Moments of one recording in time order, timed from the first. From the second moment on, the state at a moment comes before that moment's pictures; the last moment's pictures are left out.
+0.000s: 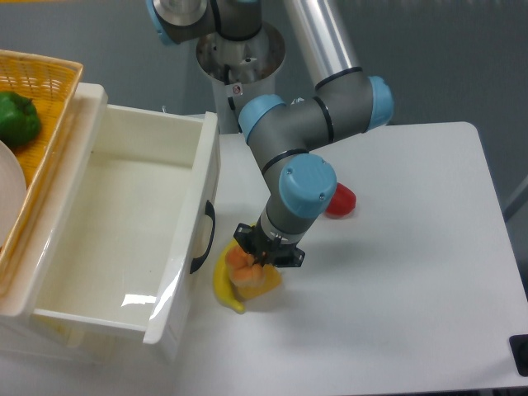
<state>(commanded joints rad) 2.45 -1.98 -1.55 -1.23 1.35 0.90</state>
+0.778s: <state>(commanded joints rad) 2.53 -1.86 -1.54 -1.34 1.46 1.27</state>
